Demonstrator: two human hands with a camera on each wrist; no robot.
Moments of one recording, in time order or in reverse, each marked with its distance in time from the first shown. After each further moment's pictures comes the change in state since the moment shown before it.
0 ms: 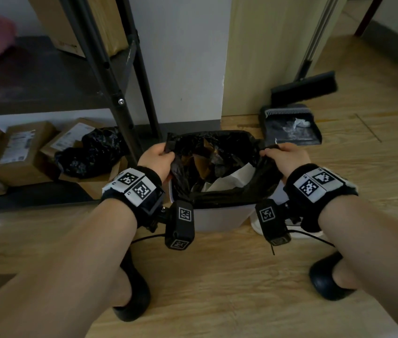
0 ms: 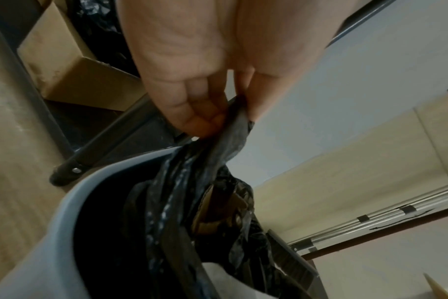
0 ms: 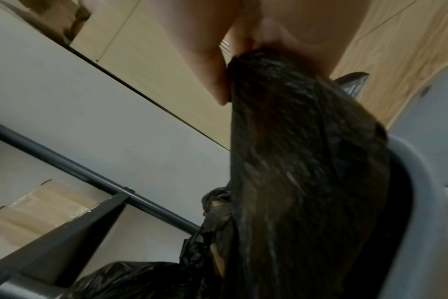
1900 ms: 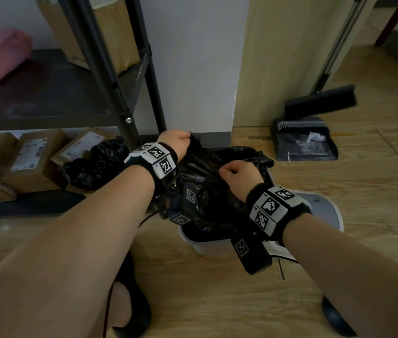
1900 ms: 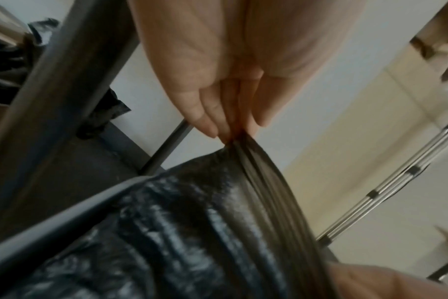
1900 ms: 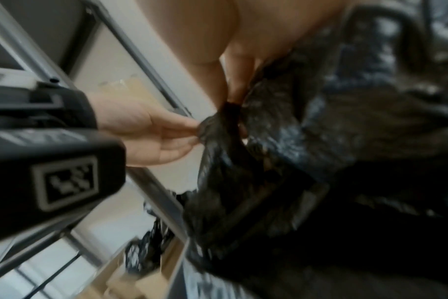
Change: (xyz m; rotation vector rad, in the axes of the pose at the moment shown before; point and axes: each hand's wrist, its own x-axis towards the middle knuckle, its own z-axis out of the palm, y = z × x) left_hand 0.050 0.060 0.009 0.647 -0.007 0.207; right_hand -0.015 -0.025 0.080 -0.442 -0.291 -0.324
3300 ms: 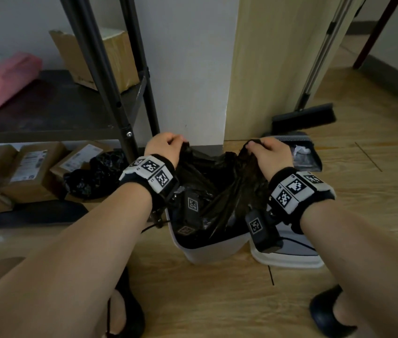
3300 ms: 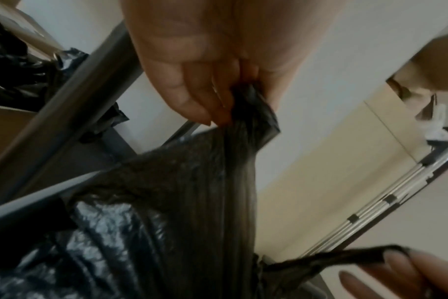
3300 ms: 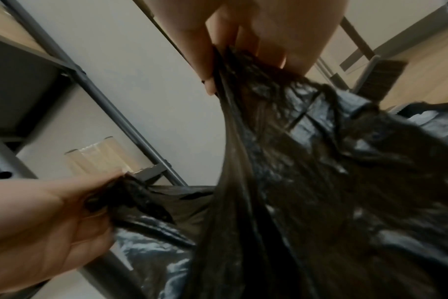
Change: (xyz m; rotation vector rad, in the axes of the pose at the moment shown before) left_hand -0.034 0.019 -0.016 -0.130 0.272 0.029; right_hand -0.005 -0.013 -0.073 0.357 0.381 -0.016
